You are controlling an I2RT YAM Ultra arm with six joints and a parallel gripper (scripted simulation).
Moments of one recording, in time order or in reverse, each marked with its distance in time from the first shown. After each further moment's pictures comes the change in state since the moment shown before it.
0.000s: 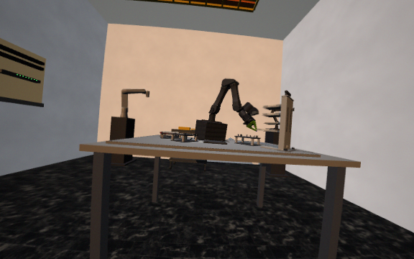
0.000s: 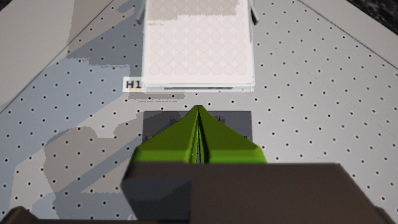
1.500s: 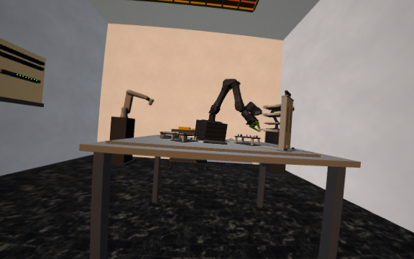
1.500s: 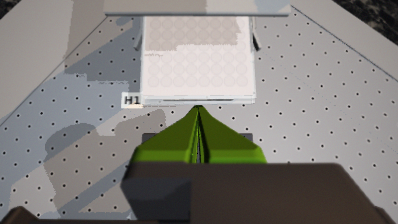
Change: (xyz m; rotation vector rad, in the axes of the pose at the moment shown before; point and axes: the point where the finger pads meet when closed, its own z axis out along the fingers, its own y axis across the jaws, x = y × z) arm -0.017 0.000 0.018 0.000 0.003 0.000
